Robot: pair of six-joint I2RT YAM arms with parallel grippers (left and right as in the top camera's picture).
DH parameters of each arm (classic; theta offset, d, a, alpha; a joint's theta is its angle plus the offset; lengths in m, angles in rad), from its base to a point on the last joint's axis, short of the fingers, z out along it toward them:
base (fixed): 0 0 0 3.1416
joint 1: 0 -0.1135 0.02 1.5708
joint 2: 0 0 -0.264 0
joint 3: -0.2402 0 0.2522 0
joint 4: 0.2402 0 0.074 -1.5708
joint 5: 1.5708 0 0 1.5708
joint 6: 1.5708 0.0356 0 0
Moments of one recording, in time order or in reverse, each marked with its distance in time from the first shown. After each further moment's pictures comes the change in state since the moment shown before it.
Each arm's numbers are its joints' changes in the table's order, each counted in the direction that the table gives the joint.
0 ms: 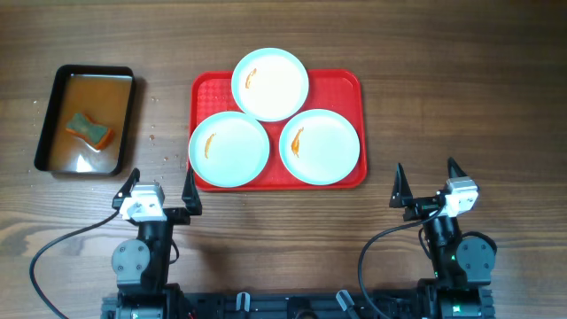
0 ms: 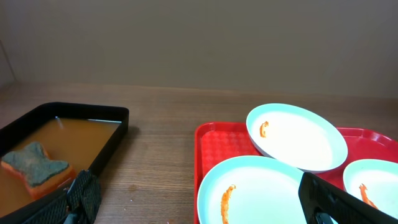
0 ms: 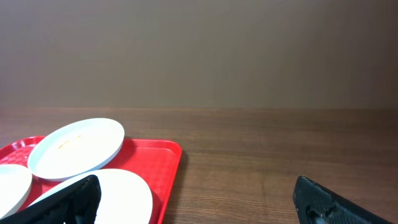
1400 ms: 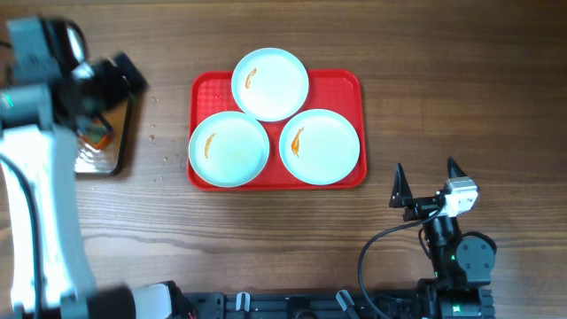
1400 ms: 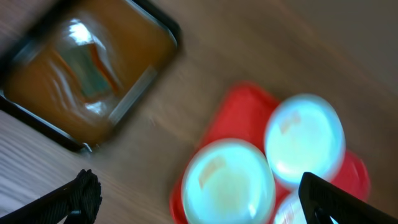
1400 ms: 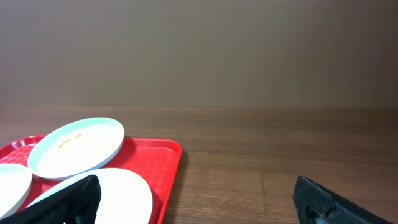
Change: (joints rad) left arm -0.155 1.484 -1.679 1.118 0.016 -0.367; right arm 0.000 0.001 0.001 0.002 0.000 0.000
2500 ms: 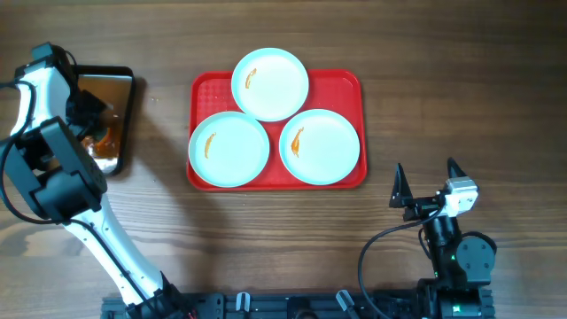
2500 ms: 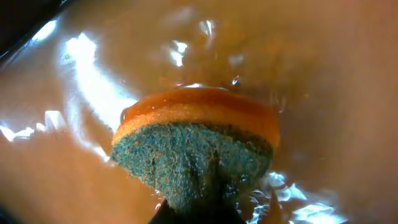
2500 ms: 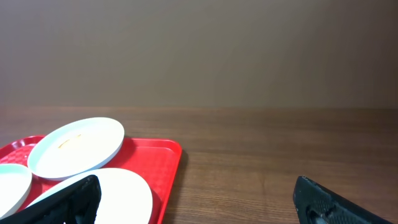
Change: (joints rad) left arm -0.253 0.827 -0.155 -0.158 -0.200 -0.090; right arm 0.000 0.000 0.000 -0.001 0.000 0.000
